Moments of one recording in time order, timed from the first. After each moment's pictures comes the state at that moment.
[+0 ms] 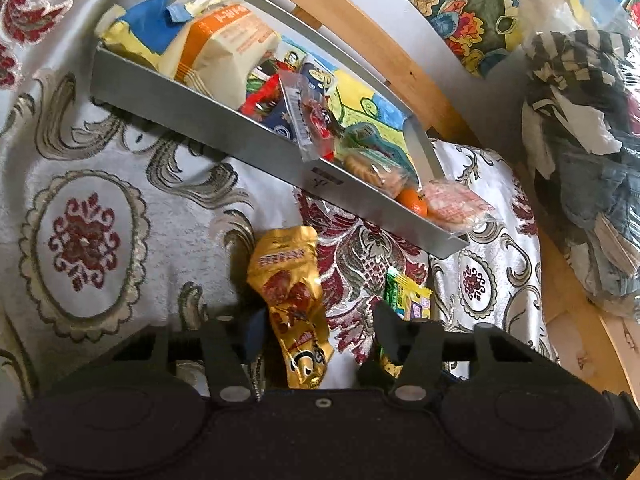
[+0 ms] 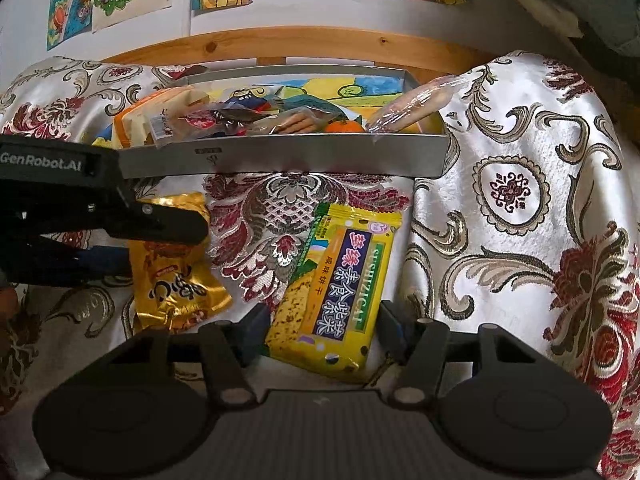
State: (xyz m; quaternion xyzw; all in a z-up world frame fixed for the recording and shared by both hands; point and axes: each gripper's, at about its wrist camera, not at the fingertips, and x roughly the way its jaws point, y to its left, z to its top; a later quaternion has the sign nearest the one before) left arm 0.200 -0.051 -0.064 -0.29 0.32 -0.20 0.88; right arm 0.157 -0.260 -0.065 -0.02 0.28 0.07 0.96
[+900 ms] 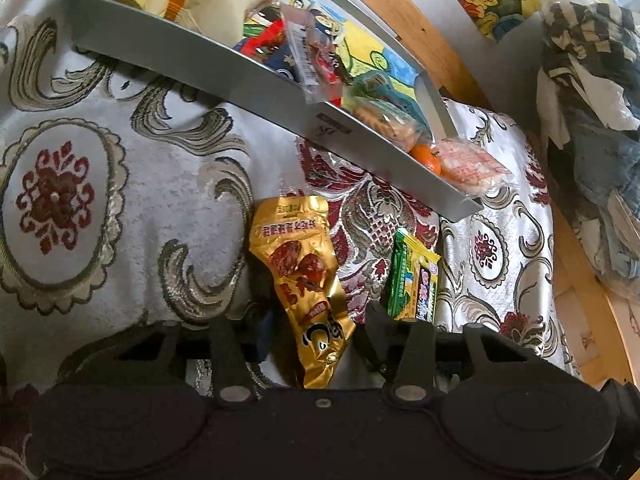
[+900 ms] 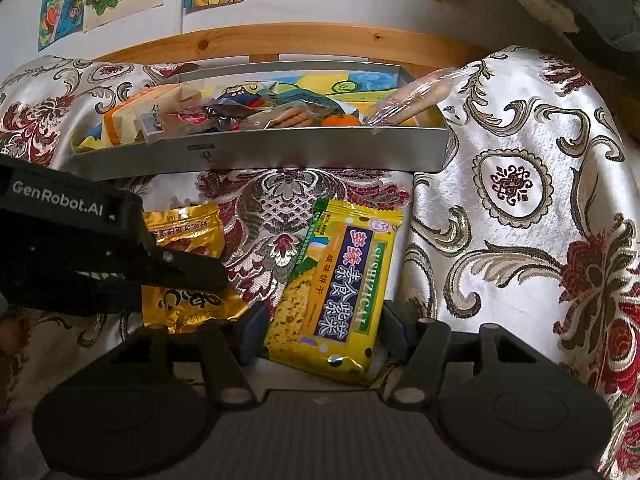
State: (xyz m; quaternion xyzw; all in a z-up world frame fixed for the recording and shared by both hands) left arm 0.212 -0.063 -0.078 -0.28 0.38 -0.20 0.86; right arm 0.161 -0.254 -0.072 -0.02 0.28 0.05 0.96
